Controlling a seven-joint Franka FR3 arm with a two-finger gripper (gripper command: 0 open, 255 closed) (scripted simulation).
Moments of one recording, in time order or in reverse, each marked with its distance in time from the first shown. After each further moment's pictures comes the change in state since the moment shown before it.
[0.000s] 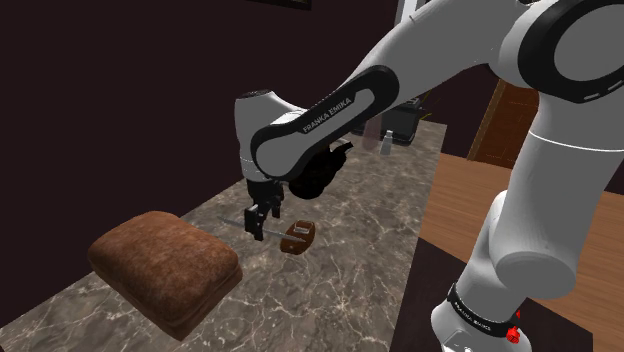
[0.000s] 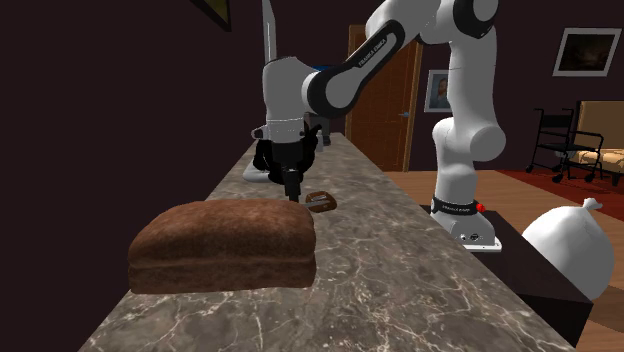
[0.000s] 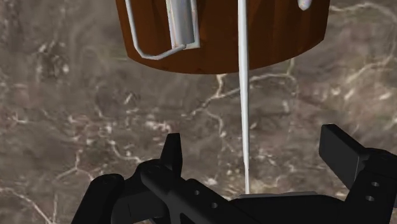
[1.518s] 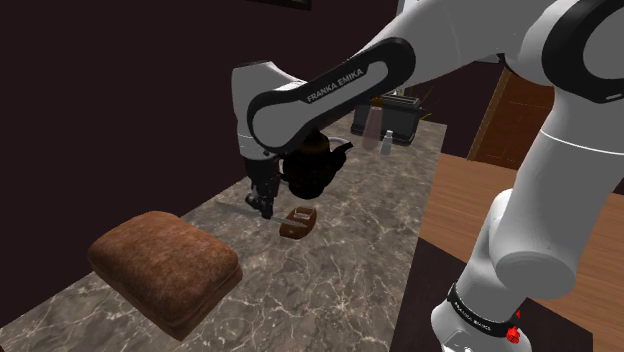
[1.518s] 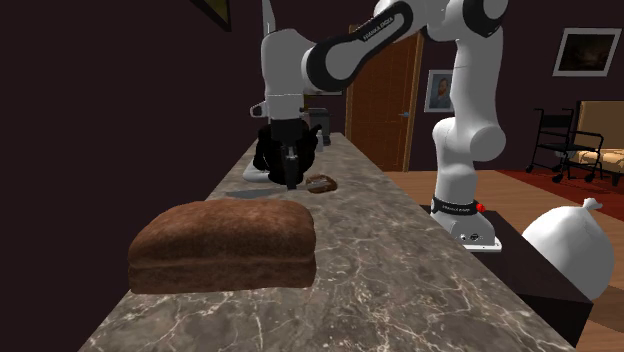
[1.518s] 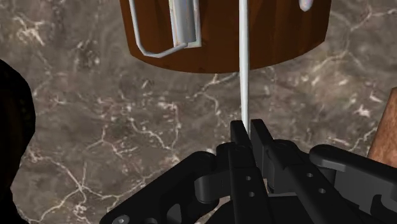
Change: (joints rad) arm -0.003 -0.069 0.000 0.064 0.022 -0.130 -0.015
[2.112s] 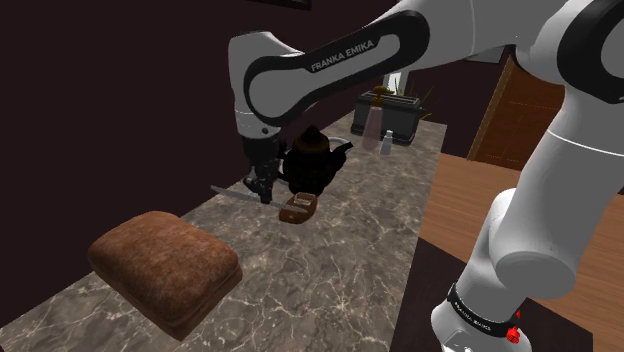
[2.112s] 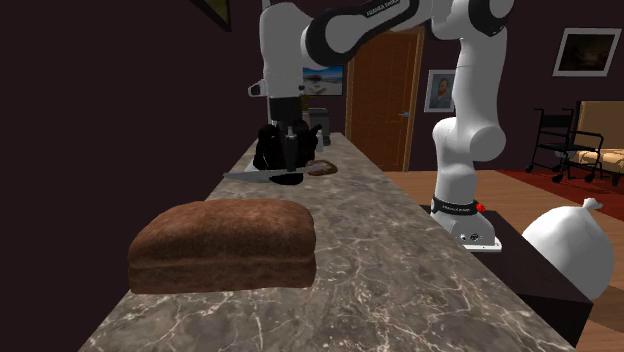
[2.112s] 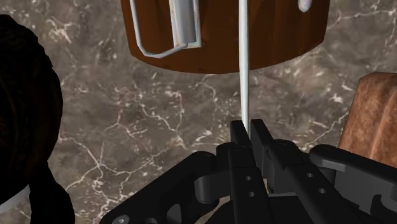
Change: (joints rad) arm -0.002 -0.041 -0.002 0.077 0.011 -0.116 -0.008
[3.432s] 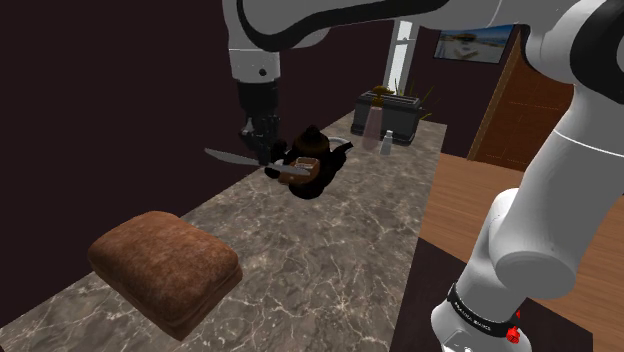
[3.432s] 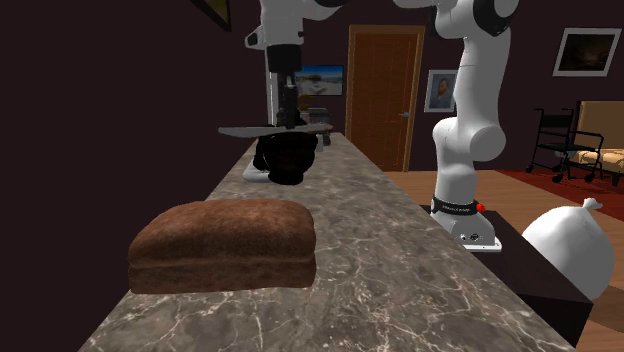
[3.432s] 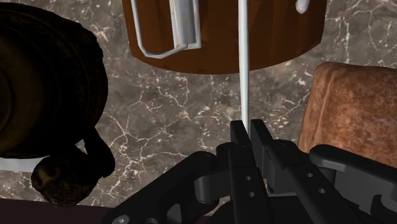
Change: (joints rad) arm -0.004 -0.037 -0.005 0.228 0.007 -0.263 -0.005
